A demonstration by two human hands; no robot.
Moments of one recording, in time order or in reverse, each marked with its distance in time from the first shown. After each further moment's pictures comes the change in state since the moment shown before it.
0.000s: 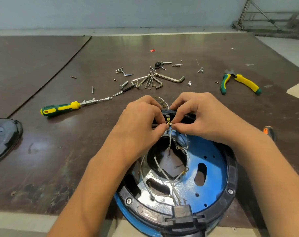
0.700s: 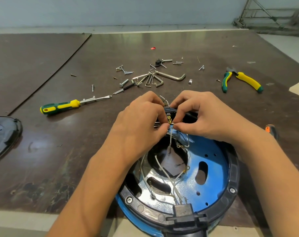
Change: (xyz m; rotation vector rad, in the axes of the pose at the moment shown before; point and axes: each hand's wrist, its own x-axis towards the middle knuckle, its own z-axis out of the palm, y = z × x) left_hand -0.001 -0.001 0.003 0.026 0.003 0.034; right_hand -0.001 0.000 -0.001 0.073 -0.041 0.018
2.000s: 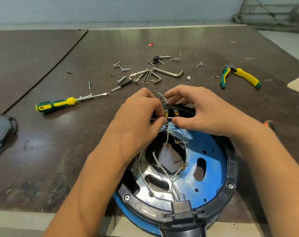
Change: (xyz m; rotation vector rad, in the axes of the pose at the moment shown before) left_hand 0.003 -0.001 0.002 -0.014 0.031 -0.004; right_hand 0.004 0.004 0.001 -0.008 -0.008 0.055
